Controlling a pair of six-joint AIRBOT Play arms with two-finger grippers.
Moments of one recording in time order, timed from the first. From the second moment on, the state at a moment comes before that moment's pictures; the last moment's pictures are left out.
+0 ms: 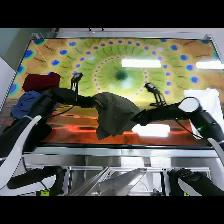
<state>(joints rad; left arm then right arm) -0.26 -1.33 1.05 -2.12 0.89 1.77 0.25 -1.06 0.88 -0.67 1.14 0.93</state>
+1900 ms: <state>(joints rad) 0.09 -1.77 1.58 -2.23 1.42 1.85 0.15 -1.90 1.92 -0.69 1.19 1.04</state>
